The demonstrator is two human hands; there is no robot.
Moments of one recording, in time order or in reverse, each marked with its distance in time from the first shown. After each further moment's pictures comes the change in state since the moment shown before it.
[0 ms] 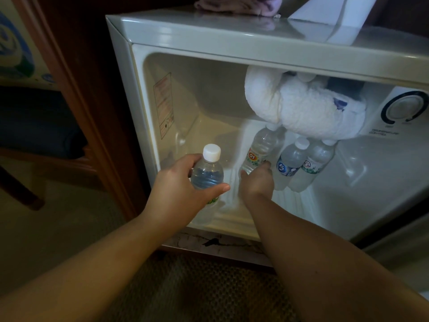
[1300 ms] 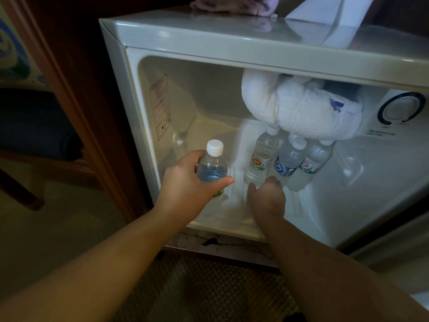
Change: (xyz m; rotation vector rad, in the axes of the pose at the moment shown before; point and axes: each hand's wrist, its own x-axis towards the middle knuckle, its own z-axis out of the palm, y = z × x) left_hand 0.015 0.007 0.019 -0.111 -0.002 -0.056; right_hand -0.016 0.045 -0.021 -0.234 0.027 -0.112
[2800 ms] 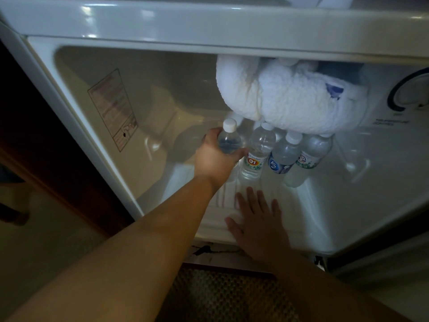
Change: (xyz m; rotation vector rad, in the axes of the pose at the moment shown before) left_hand 0.107 -0.011 0.124 -0.132 0.002 -0.083; right_hand -0.035 0.058 0.010 -0.367 -0.355 -0.502
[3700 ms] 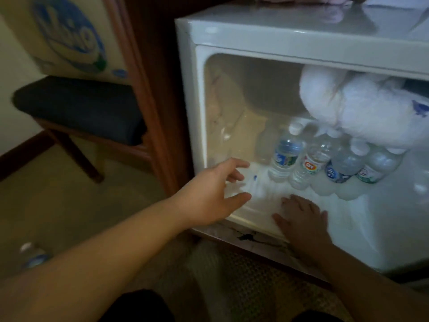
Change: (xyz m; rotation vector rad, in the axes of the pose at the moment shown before) left_hand -0.125 0.011 -0.175 0.366 -0.341 0.144; right_hand -0.003 -0.017 -0.033 0.077 -0.117 0.043
